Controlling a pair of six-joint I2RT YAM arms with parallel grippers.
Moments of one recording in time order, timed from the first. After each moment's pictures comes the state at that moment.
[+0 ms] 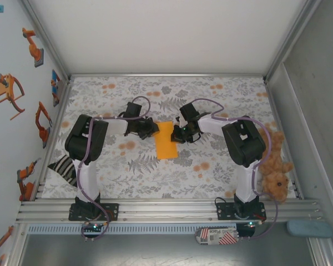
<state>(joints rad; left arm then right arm) -0.45 2.03 1.11 -0.05 0.58 -0.85 0.53 2.03 1.22 -0.42 -0.49 0.58</state>
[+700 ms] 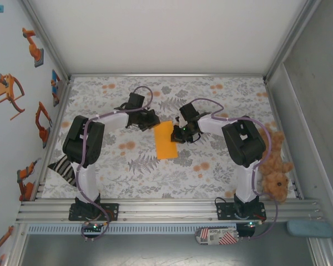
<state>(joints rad) -0.49 1.99 1.28 -0.23 0.47 -0.77 0.54 2.03 1.22 -0.42 -0.49 0.56</state>
